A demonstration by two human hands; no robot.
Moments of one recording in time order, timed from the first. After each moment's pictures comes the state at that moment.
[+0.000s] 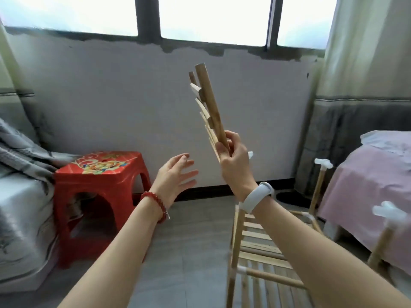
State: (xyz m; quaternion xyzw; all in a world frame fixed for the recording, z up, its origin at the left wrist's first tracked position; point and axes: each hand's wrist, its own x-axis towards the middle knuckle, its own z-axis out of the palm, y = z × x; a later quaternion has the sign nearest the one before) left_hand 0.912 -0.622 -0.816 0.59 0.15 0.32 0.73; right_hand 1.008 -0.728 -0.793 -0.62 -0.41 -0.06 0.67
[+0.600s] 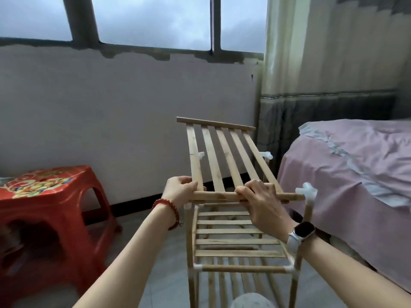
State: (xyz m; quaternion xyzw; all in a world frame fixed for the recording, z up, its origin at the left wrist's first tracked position) left_hand 0.984 -0.738 -0.817 0.75 0.20 0.18 0.60; right_hand 1.096 -0.922 -0.880 -0.78 -0.47 -0.37 0.19
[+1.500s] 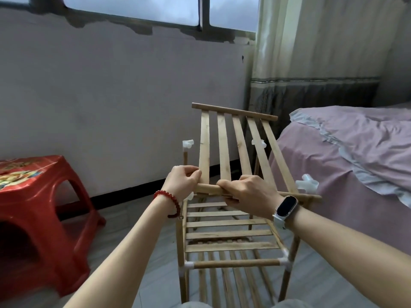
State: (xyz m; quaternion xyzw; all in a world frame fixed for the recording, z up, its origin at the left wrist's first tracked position) left_hand 1.032 -0.728 -0.830 0.87 0.13 0.19 0.44; right_hand 1.128 -0.894 -0.865 -0.70 -0.61 -0.36 0.09
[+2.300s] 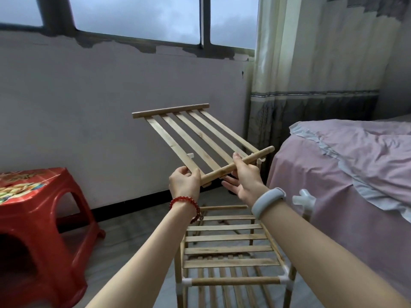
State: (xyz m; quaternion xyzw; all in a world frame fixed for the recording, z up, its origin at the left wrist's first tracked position) left_hand 1.059 -0.758 -0.818 0.66 0.25 0.36 0.61; right_hand 1.129 -0.858 -0.808 -0.55 -0.01 0.15 0.82
